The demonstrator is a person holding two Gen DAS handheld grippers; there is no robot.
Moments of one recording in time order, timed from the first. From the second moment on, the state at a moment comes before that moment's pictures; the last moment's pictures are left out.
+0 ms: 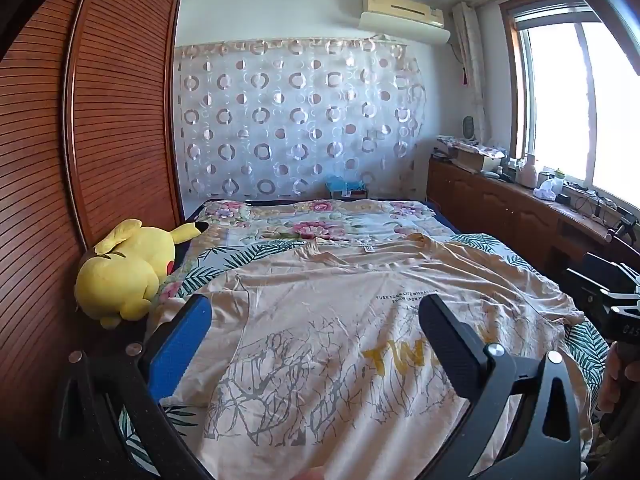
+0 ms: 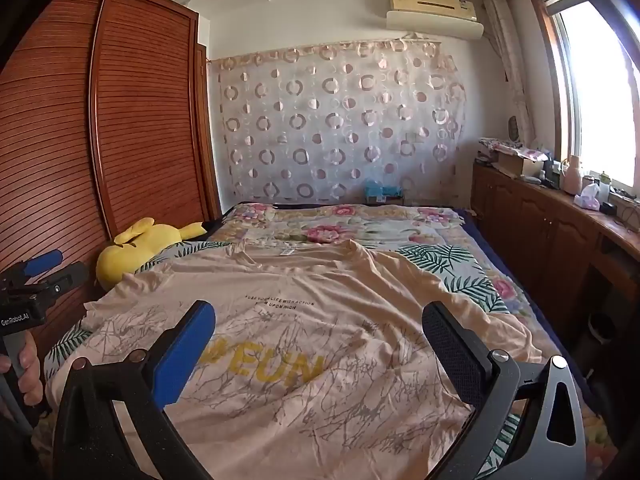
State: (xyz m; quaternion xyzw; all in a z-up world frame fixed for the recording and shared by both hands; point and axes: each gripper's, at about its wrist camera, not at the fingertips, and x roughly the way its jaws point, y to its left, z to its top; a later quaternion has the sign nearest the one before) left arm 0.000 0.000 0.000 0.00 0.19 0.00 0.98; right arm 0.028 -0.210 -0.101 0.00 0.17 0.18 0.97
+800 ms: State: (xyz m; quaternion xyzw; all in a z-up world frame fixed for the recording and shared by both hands) left arm -0.005 0.002 0.007 0.00 0.19 0.00 0.98; right arm 0.025 -0.210 -0.099 0.00 0.16 0.18 0.97
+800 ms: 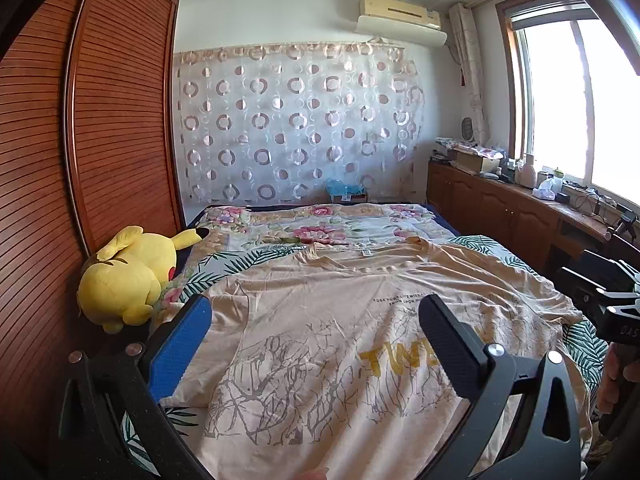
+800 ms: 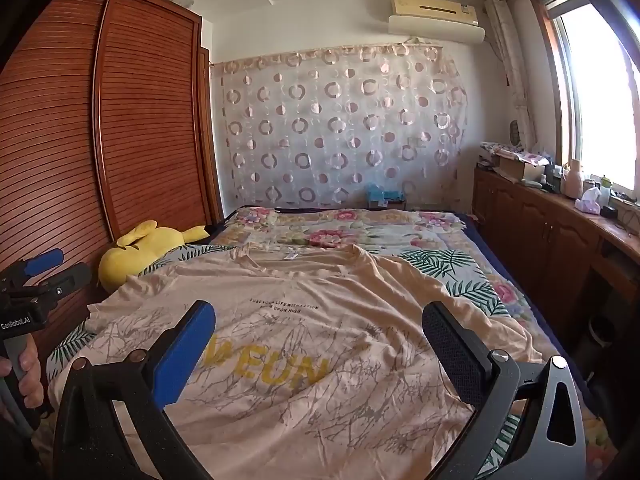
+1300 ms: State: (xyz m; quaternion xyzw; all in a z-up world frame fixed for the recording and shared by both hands) left arm -0.007 0.001 0.009 0.00 0.19 0.00 0.98; right arm 0.022 -0.209 -0.100 0.00 0.16 0.18 0.97
